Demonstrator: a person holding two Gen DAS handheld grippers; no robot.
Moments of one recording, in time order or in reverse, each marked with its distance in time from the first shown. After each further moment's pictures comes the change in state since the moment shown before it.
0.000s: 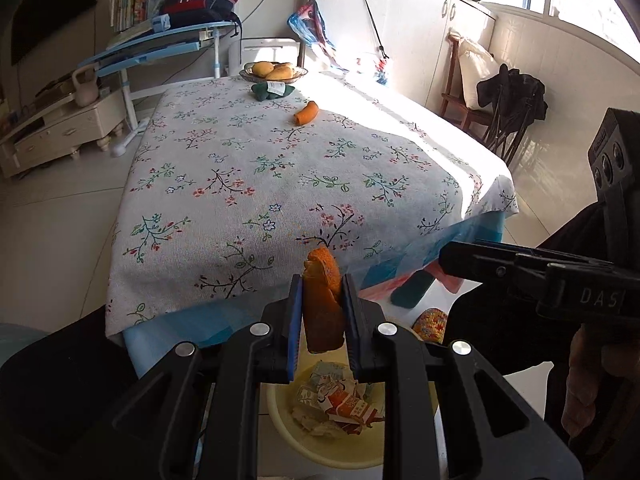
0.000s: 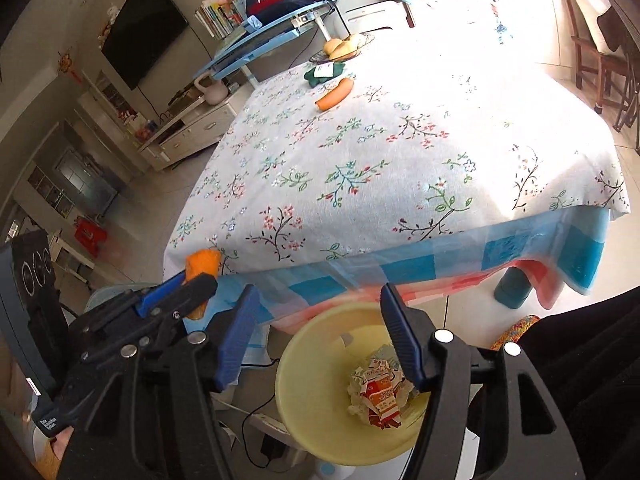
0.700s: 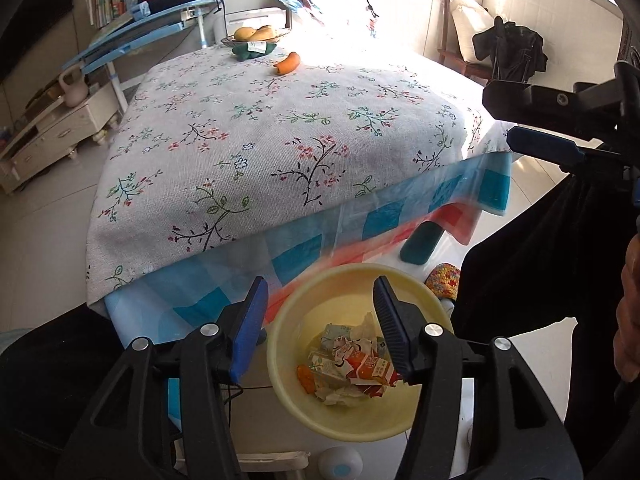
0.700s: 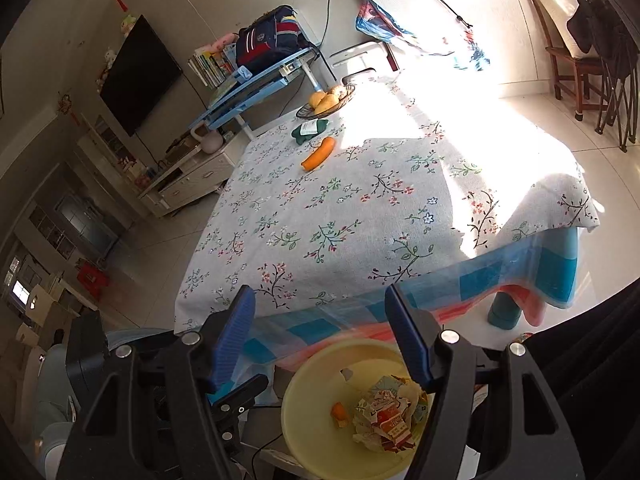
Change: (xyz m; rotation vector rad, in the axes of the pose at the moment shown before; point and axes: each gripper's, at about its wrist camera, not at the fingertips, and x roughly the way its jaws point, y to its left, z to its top) left arm 0.017 -0.012 -0.022 0.072 0.113 0.045; right arm -0.028 -0.011 0.010 0.056 -0.143 0.006
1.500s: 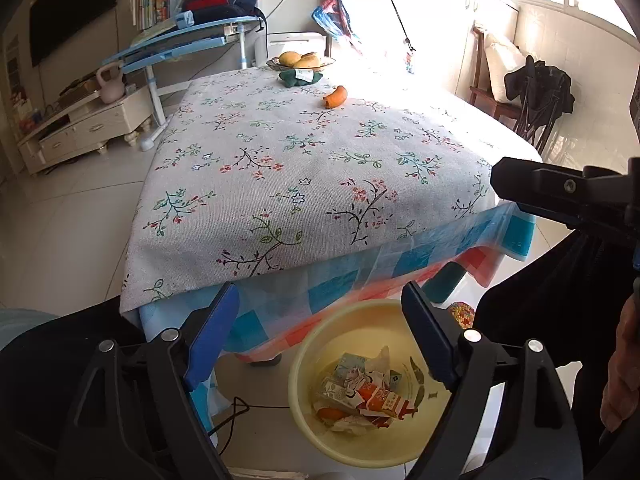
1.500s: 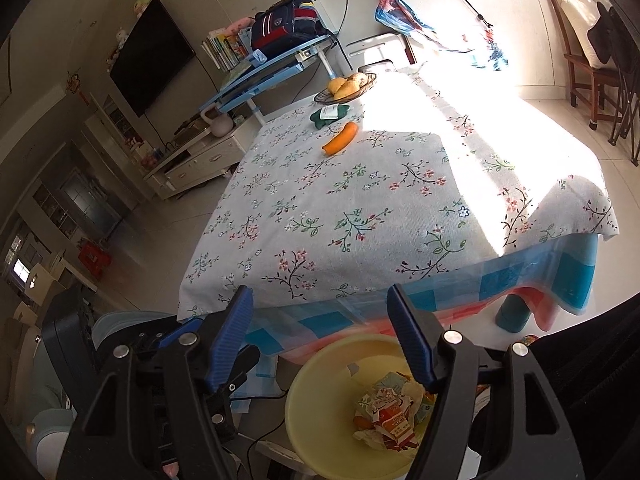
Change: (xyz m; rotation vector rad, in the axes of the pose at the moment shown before) left arm -0.007 0.021 0.007 -0.105 -0.103 0.078; right arm 0.017 0.019 -0.001 -0.061 0.042 0.019
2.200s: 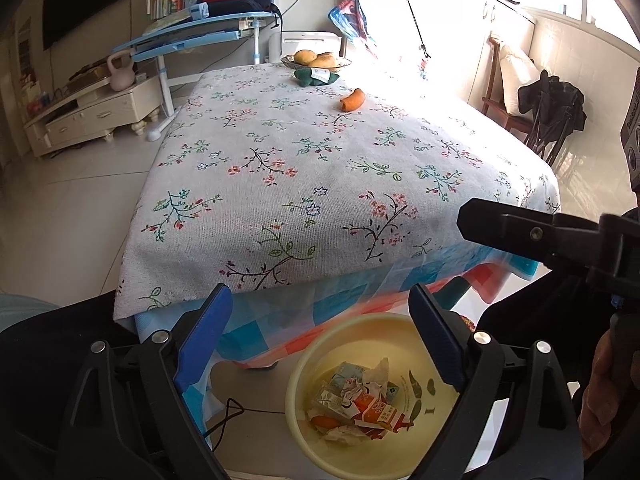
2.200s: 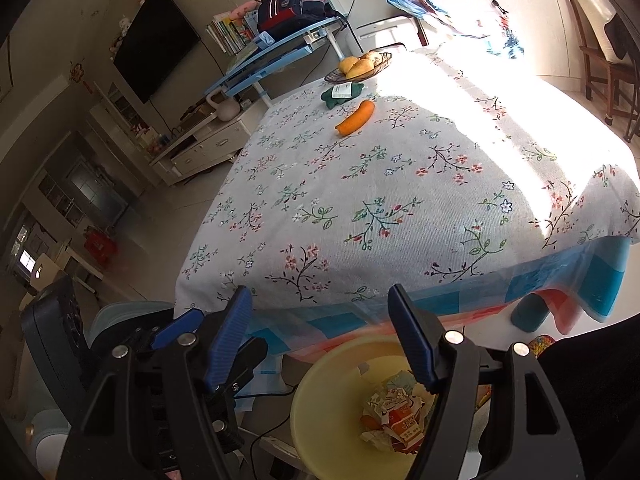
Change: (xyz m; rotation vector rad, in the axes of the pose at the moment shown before) left arm 0.015 0.007 0.008 -0.063 0.001 0.008; right arm 0.031 0.004 0.001 -0.006 0.063 0.026
